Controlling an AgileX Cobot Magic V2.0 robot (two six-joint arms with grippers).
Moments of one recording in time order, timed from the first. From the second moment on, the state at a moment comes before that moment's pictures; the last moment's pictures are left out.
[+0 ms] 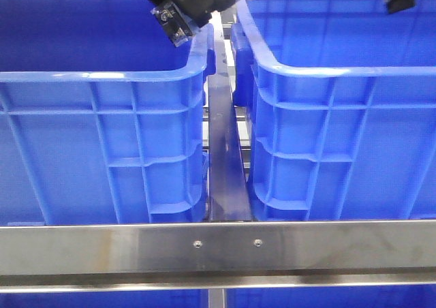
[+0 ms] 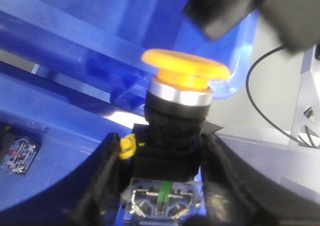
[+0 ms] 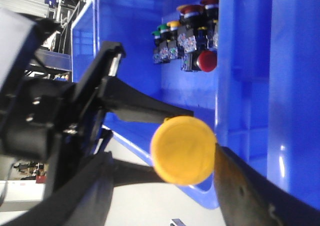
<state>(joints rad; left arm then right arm) -0.47 1.68 -1.59 -0.56 1.24 0.80 0.22 1.34 -0.96 1.38 0.84 -0.45</state>
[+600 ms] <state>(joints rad) -0.47 1.68 -1.59 -0.56 1.24 0.80 0.30 1.40 -0.97 1.39 0.80 -0.45</state>
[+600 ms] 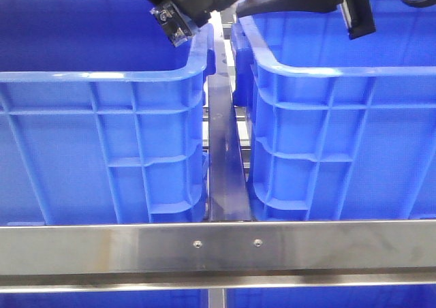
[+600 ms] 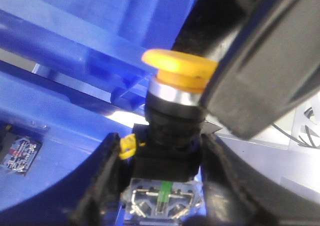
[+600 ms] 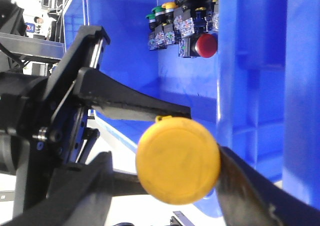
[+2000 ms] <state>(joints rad) -0.47 1.68 -1.63 -0.56 1.24 0.80 0.31 1.41 -0.97 1.41 0.81 -0.46</state>
